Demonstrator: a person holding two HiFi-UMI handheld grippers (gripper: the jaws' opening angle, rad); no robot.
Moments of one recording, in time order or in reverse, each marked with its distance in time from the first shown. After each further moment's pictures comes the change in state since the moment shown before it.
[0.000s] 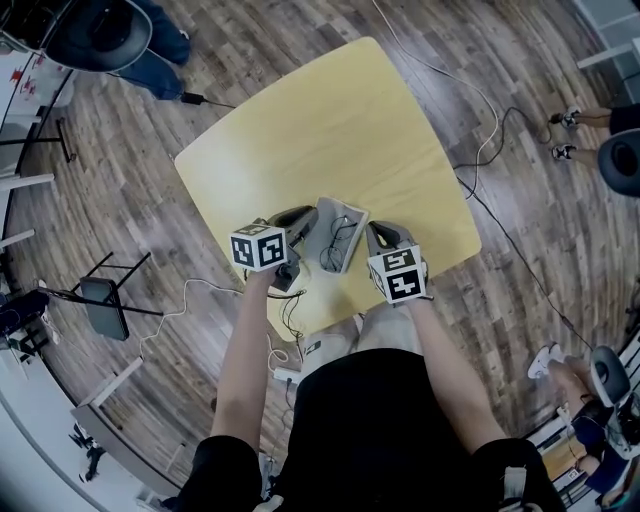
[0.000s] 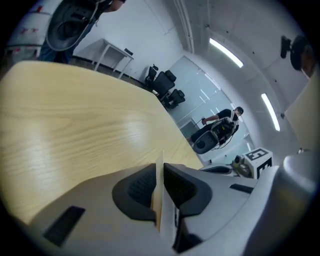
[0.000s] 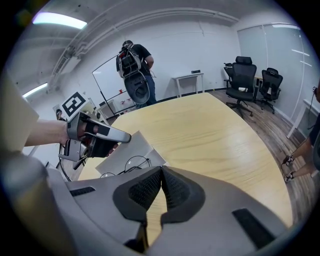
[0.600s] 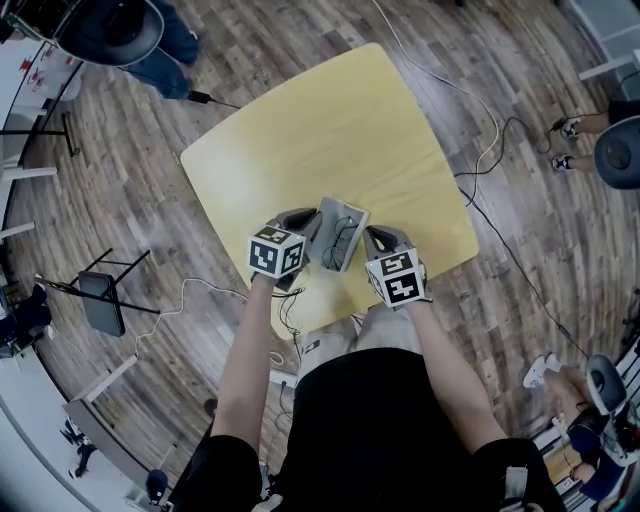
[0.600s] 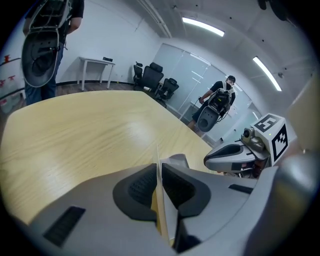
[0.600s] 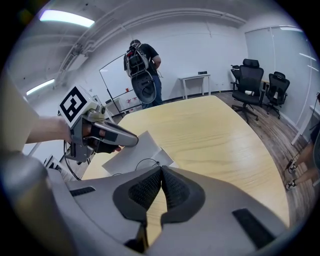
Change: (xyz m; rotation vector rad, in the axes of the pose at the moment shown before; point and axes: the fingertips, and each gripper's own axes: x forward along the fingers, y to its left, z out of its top) left arm -0.003 -0.011 -0.010 0.291 0.075 0.142; right arm -0.010 0.018 0.000 -0.060 0.002 0.038
